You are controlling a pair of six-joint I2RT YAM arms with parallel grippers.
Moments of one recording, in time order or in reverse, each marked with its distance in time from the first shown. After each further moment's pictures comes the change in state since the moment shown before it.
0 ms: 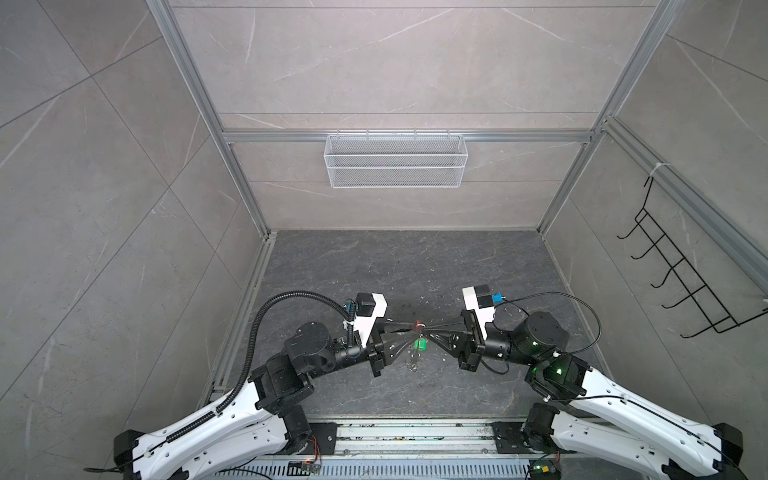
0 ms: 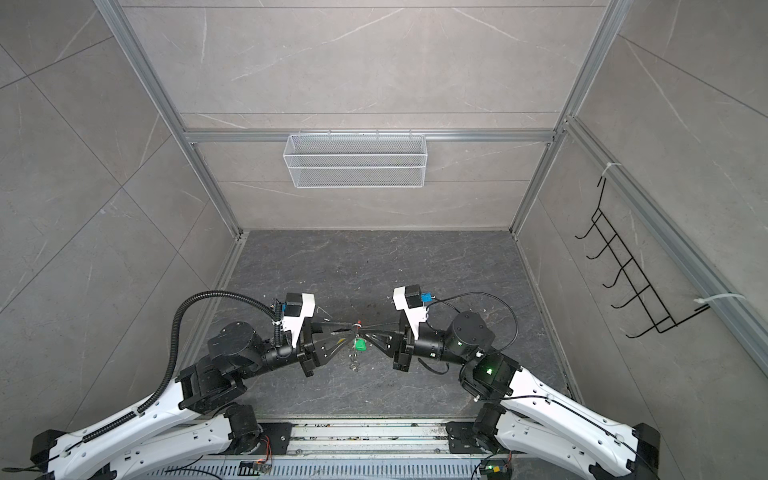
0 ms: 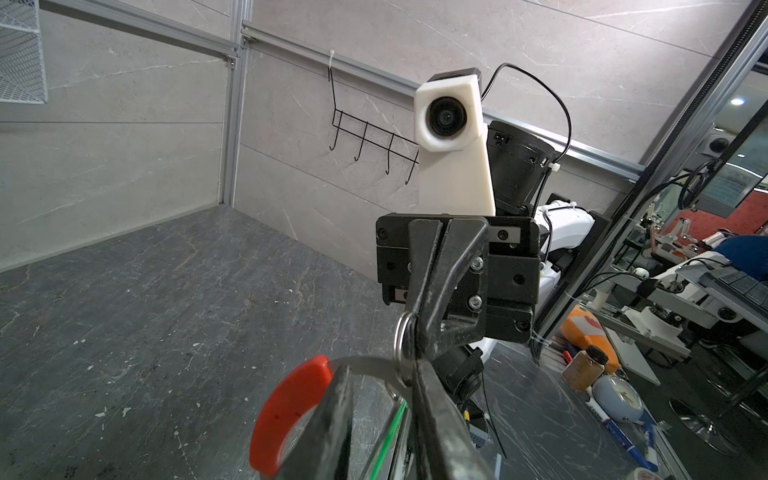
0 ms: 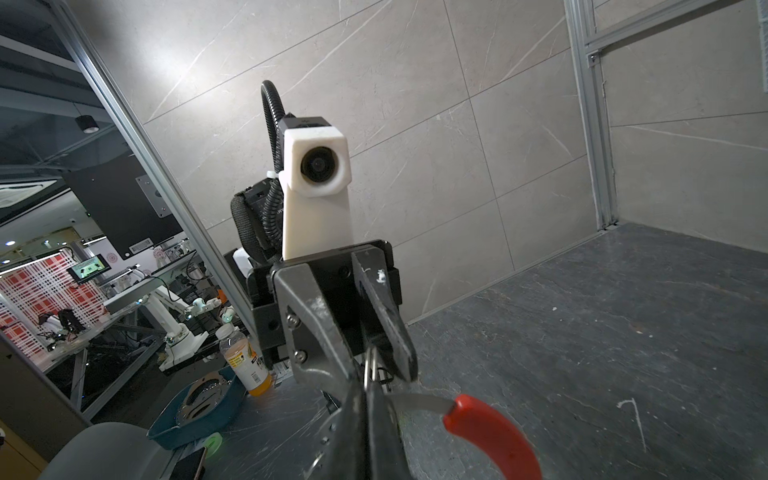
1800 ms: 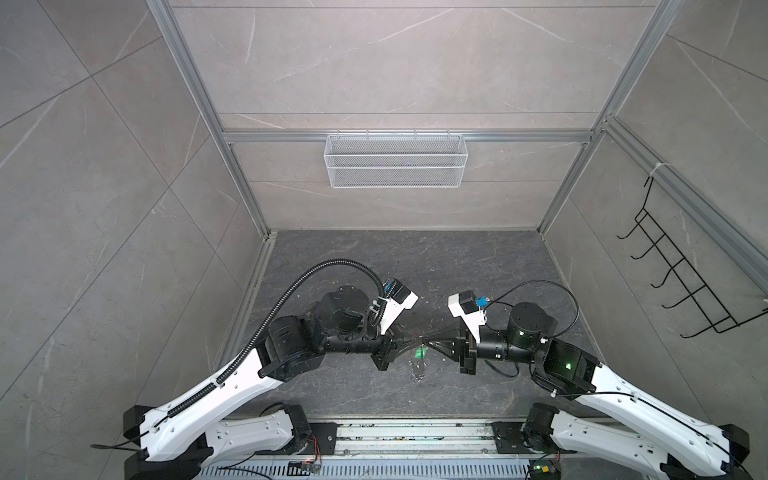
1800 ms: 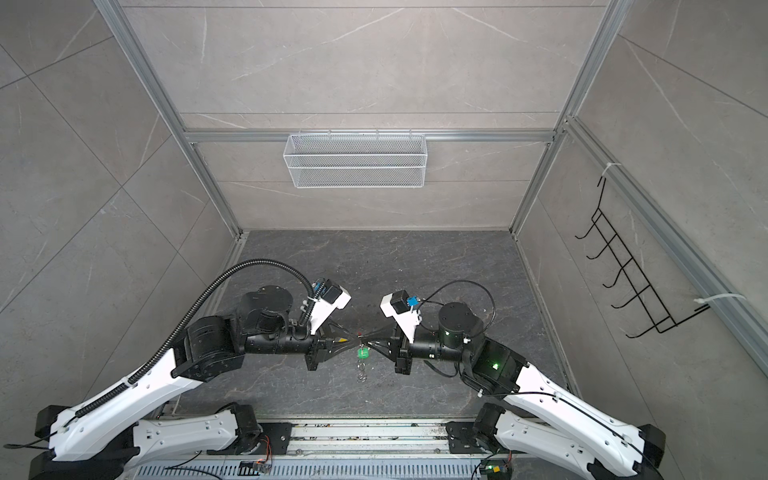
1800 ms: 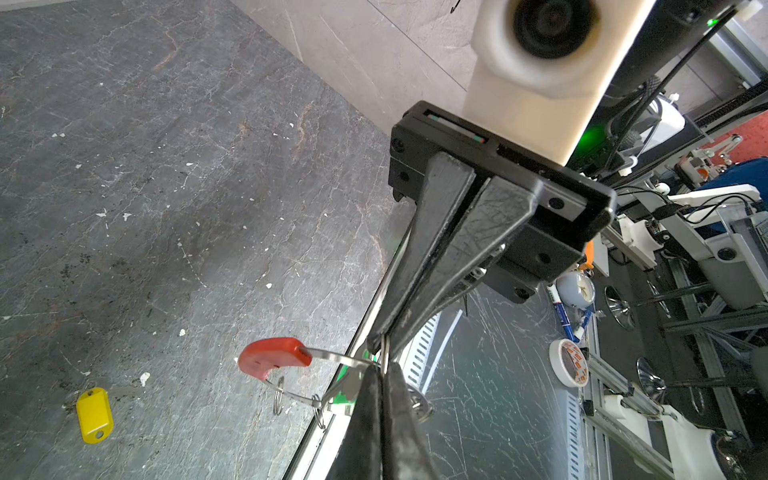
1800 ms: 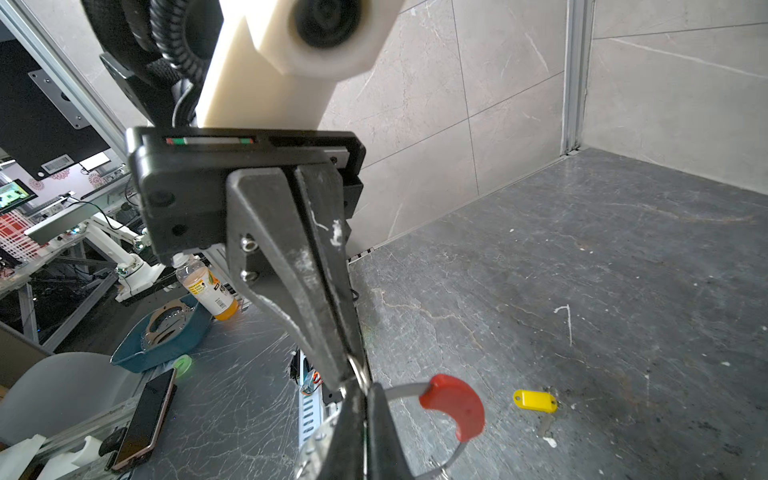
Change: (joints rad) left arm 0.000 0.293 0.508 -0.774 0.085 -0.047; right arm -0.004 0.023 0.119 -0.391 0.000 -0.190
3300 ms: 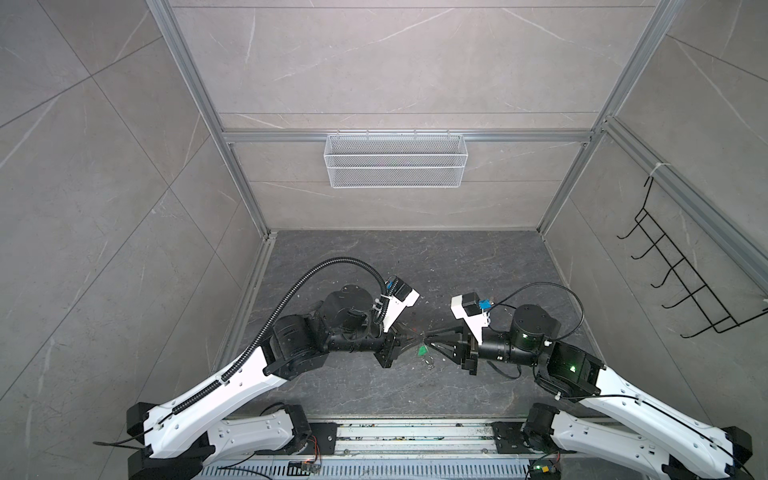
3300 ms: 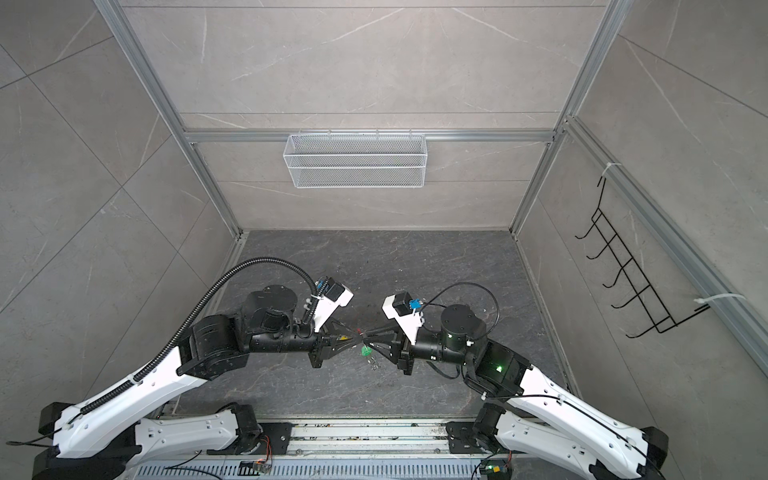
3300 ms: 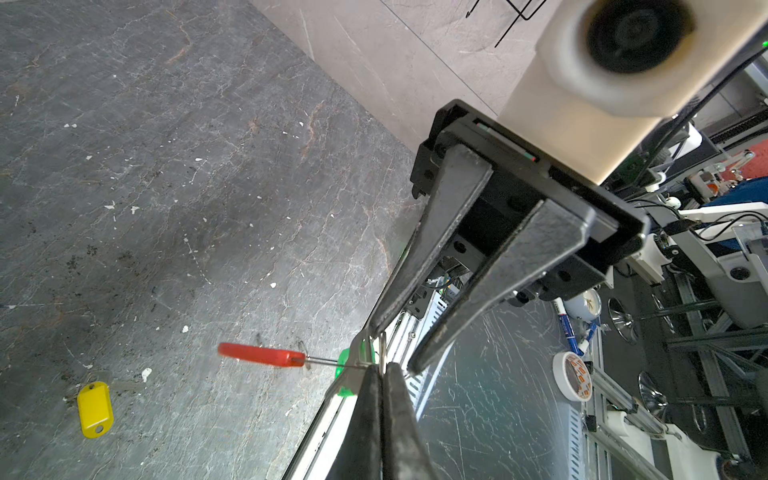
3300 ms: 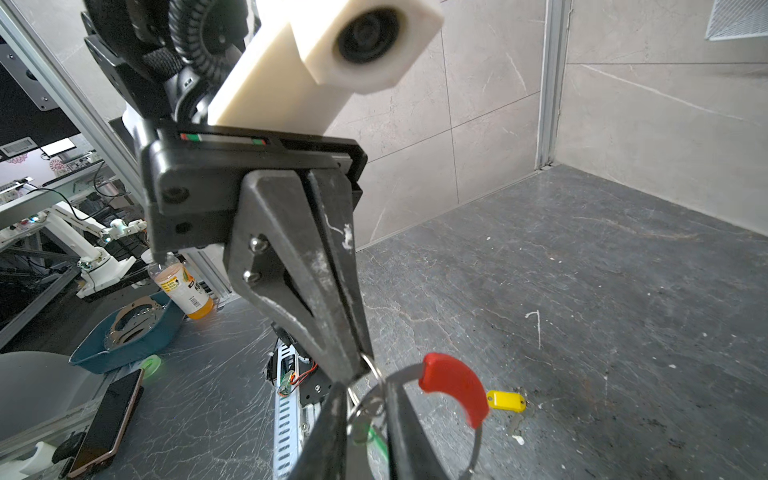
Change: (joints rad) left arm 0.000 0.015 0.000 0.011 -0.028 -0.019; right arm 0.008 -0.023 0.000 -0.032 0.064 -0.066
